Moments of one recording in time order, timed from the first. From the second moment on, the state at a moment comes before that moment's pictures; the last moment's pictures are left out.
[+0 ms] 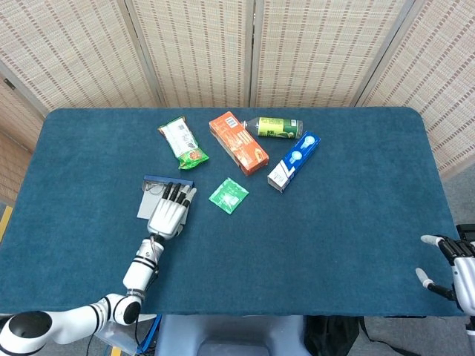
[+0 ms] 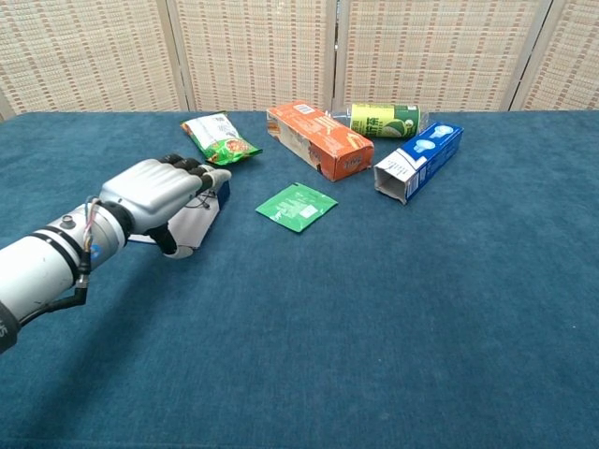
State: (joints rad) left arm -0.77 -1.86 -0.16 -1.06 1.11 1.05 0.65; right arm -0.04 -1.06 0.03 -1.63 -1.53 1.56 0.14
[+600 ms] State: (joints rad) left arm -0.78 -1.89 -0.19 -1.00 1.08 1.02 0.66; right arm -0.05 -1.06 0.03 -1.63 -1.53 1.56 0.15
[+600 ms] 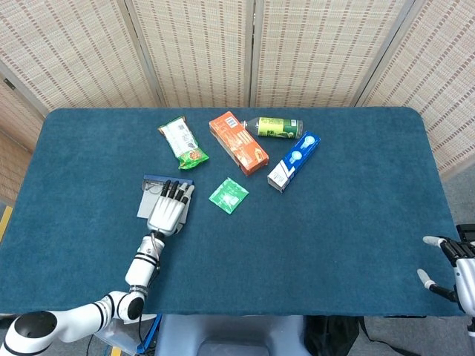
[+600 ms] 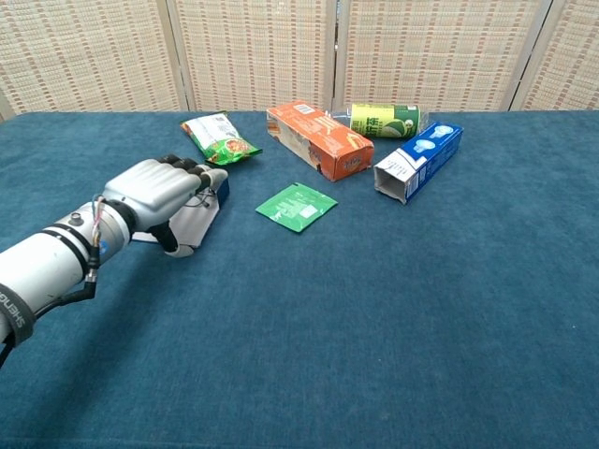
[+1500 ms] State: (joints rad) left arm -0.79 -1.90 -0.25 -0.90 1.13 1.04 0.52; right arm -0.05 -1.05 0.03 -1.64 -1.53 1.57 0.14
